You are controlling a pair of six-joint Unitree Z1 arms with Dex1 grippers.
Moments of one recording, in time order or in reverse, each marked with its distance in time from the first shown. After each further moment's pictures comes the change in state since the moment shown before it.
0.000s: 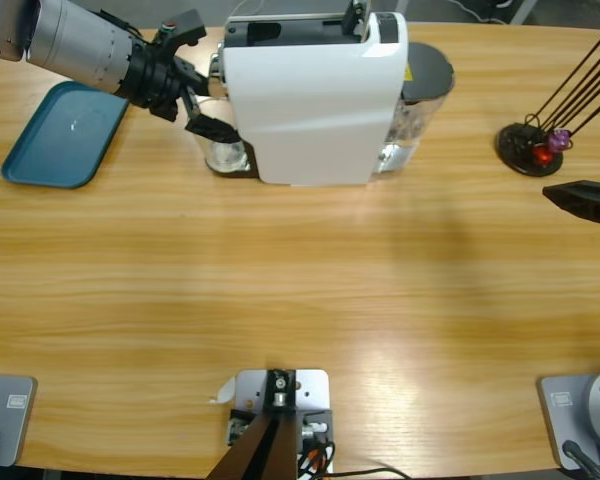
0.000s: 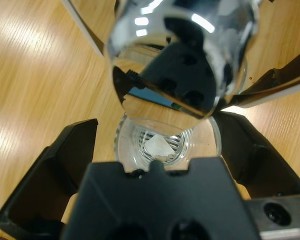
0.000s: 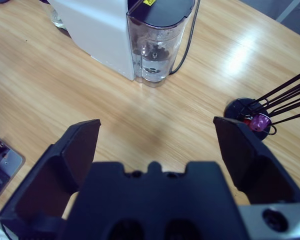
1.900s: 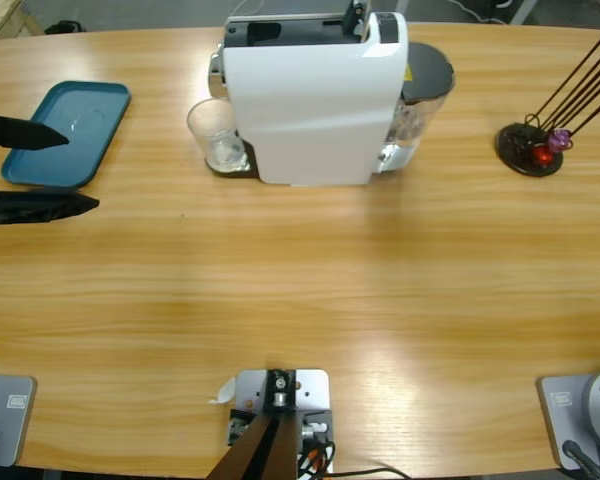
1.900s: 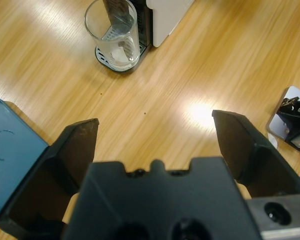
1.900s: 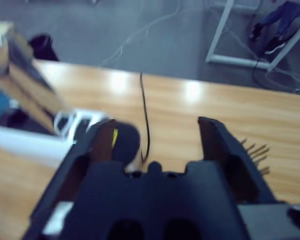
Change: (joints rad) arm 0 0.022 -0.704 0.400 0.185 0.087 -0.199; arm 1 -0.149 0.324 -0.424 -0.129 -0.238 0.115
